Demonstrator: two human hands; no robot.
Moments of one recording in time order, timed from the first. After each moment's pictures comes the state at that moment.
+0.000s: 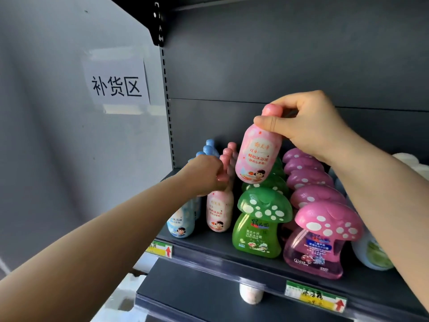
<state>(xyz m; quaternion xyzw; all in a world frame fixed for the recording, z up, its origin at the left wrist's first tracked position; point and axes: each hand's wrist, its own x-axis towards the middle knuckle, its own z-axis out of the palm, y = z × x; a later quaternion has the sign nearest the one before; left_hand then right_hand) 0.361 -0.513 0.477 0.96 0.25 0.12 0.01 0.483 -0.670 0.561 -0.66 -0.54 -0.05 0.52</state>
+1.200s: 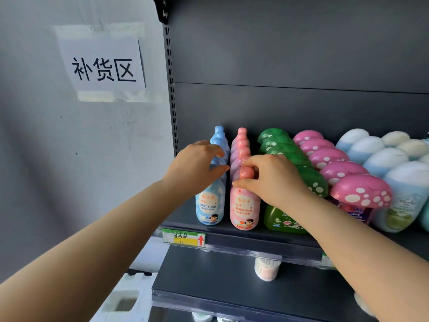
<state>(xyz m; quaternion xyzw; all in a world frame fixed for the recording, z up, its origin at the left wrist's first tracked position) 0.283 -0.469 0.454 0.94 0.15 0.31 0.07 0.391 -0.615 0.454 -0.83 -0.49 -0.13 0.25</state>
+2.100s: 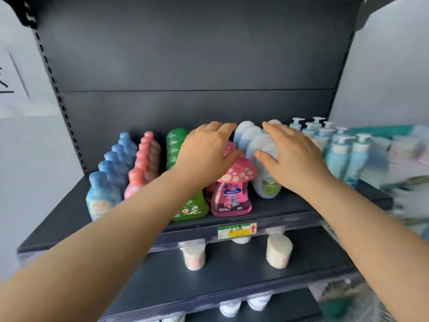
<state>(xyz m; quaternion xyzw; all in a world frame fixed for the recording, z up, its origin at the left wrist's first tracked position) 0.398 -0.655 0.486 0.93 -0.03 0.35 0.05 0.453 -0.831 0.488 -0.89 -0.32 -0.28 0.16</state>
